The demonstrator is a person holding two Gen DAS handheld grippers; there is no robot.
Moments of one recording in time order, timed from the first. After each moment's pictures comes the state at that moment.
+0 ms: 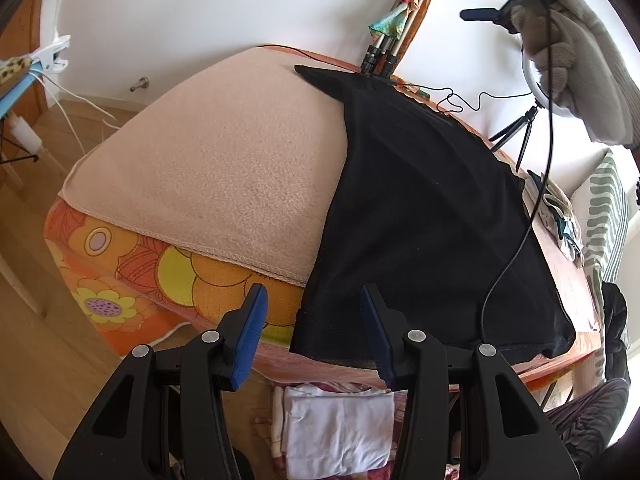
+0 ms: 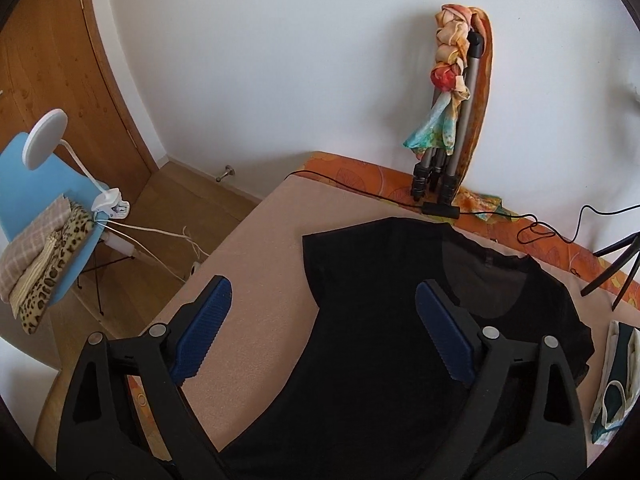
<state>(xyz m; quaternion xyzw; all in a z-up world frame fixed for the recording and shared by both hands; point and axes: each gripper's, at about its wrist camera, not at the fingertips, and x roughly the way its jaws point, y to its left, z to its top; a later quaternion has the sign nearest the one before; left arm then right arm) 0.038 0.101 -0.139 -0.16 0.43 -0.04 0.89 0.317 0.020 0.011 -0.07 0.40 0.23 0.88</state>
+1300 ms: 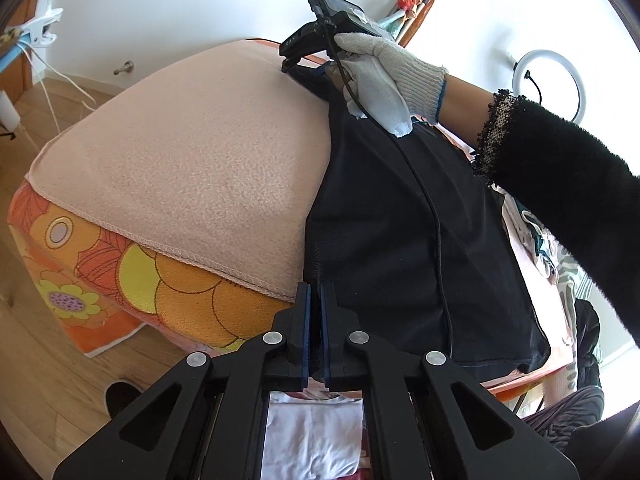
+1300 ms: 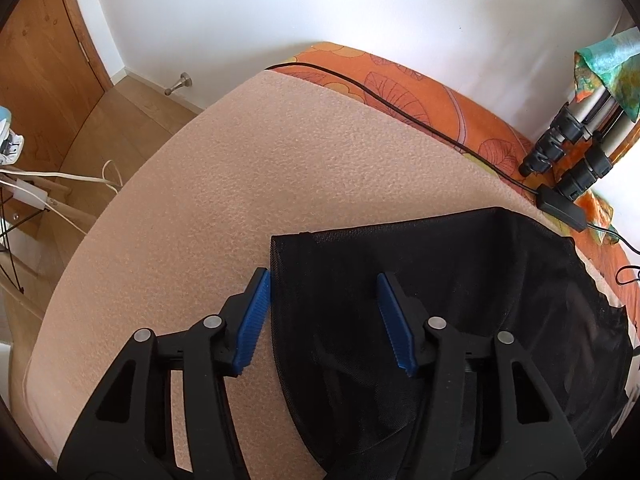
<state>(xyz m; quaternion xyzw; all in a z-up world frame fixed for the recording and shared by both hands) 0.042 0.111 -0.147 -0.22 0.42 -0.08 0.88 0.477 0.133 -0.179 -0.16 0.49 0.20 0.83</state>
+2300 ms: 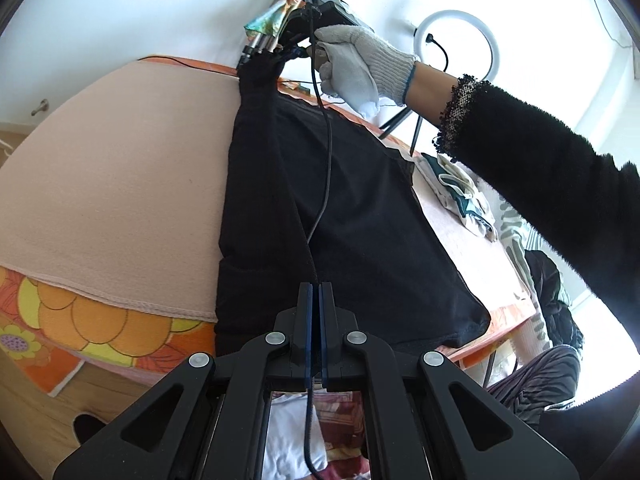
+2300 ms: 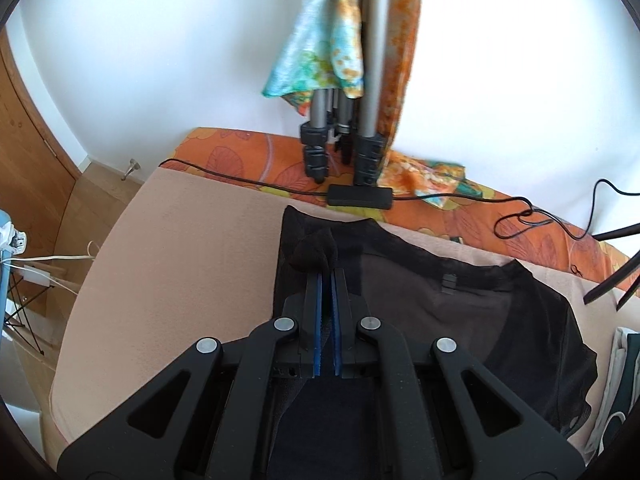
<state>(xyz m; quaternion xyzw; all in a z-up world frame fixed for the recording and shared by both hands) 0.039 0.039 -0.118 -0.18 0.40 -0.22 0.87 0.482 -0.047 -0.092 -0.05 0.46 0.12 0.88</state>
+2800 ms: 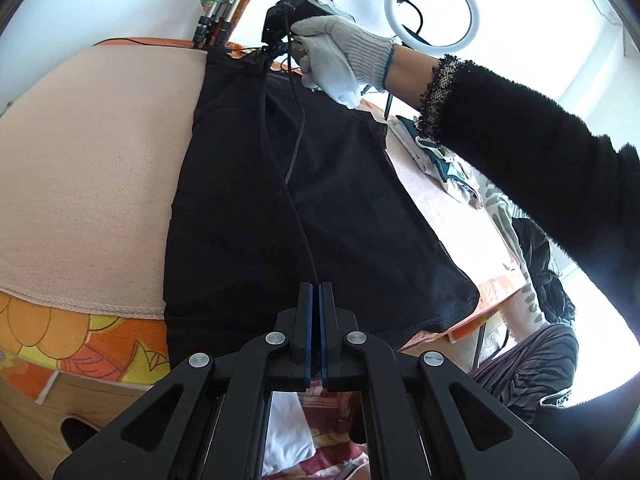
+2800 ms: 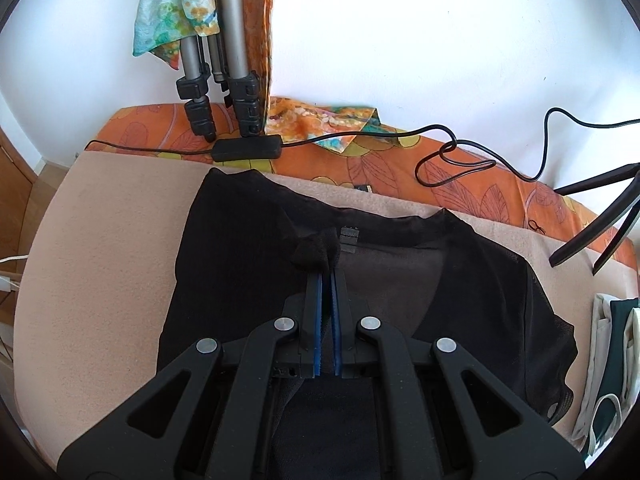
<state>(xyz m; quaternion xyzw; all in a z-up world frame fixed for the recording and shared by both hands) 0.048 0.001 -0.126 -0.15 0.43 -0.26 0.85 0.501 -0.108 -0.126 -0.05 0.48 0.04 0.87</state>
